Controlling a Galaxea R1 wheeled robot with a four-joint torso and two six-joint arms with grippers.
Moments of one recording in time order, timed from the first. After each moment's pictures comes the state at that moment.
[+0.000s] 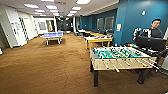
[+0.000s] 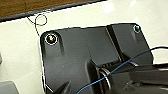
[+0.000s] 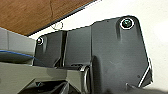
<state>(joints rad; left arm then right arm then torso) 1.54 2.91 -2.61 0.30 -0.15 -0.26 -1.55 2.92 -2.54 -0.17 0.14 0.10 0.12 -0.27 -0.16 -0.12</state>
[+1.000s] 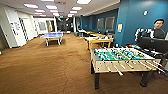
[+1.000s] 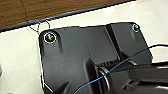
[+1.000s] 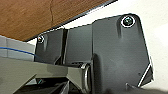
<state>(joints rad) 1.55 2.91 -2.61 0.30 -0.15 -0.26 -1.55 2.92 -2.54 -0.18 0.14 0.10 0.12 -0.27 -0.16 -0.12</state>
